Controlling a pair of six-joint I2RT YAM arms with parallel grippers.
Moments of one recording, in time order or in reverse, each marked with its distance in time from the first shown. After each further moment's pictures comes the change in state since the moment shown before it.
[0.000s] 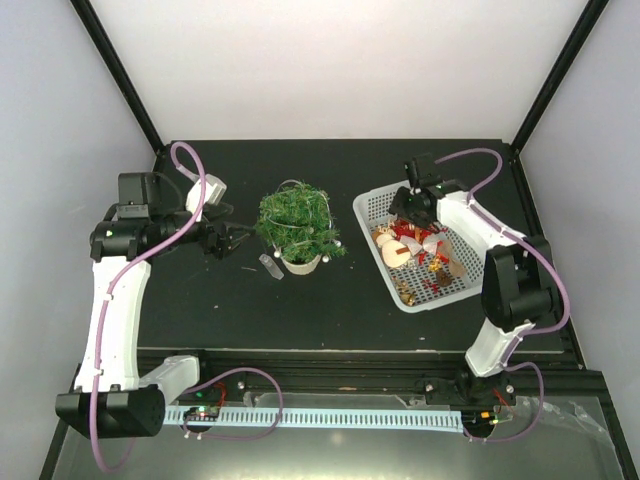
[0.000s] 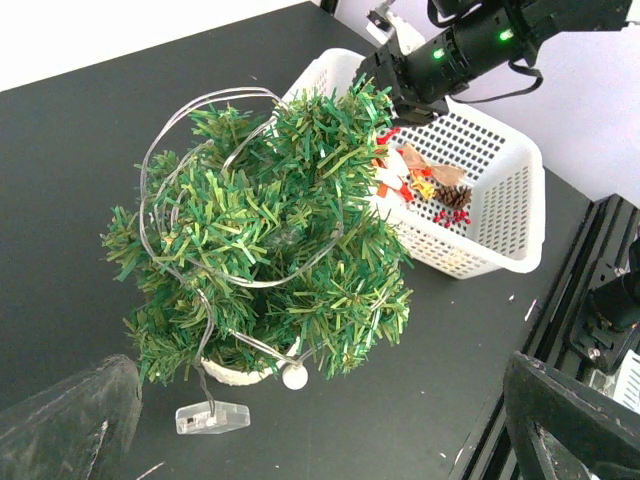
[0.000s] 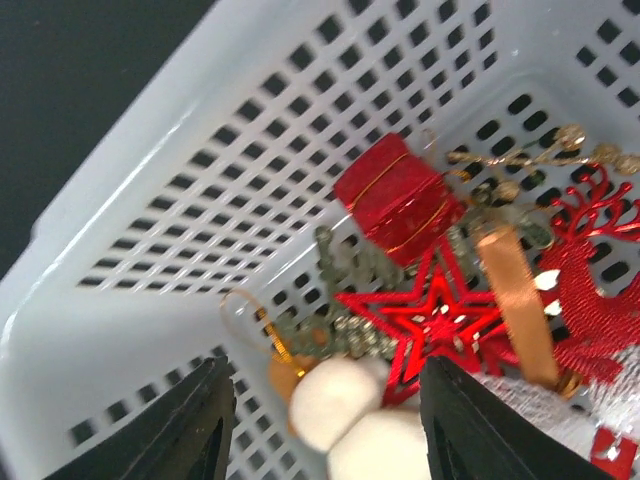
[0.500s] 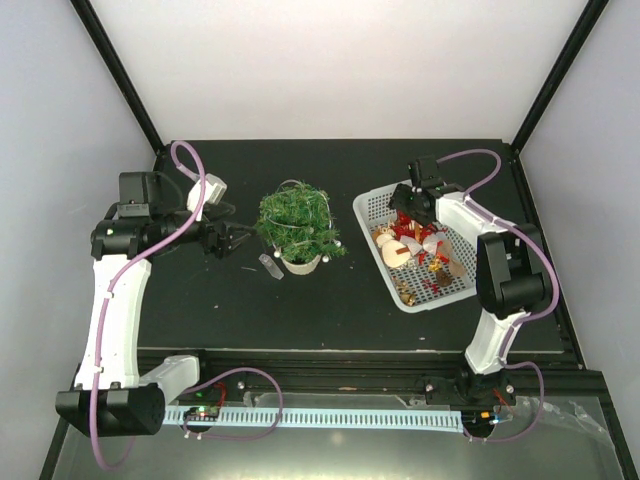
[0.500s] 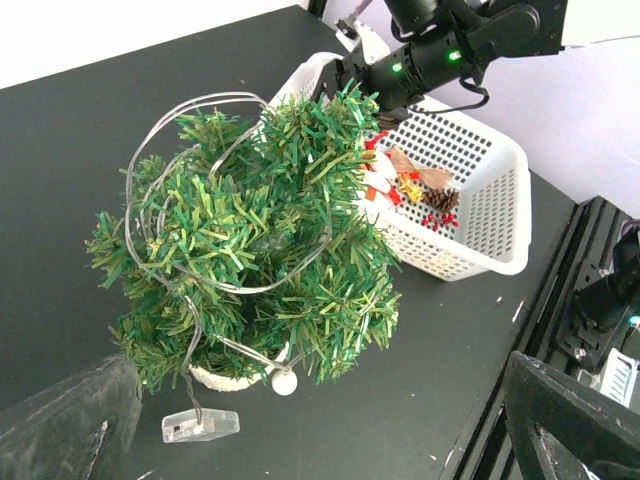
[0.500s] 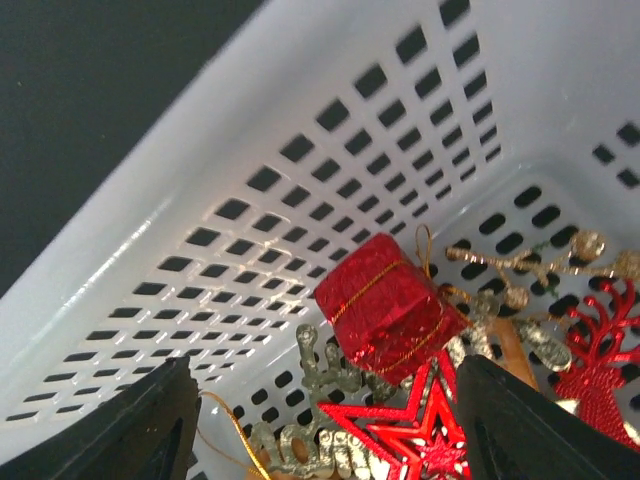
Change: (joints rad) left arm 0.000 0.009 0.000 0.001 0.024 0.001; right arm -0.063 0.096 -0.040 0.190 -0.008 -0.010
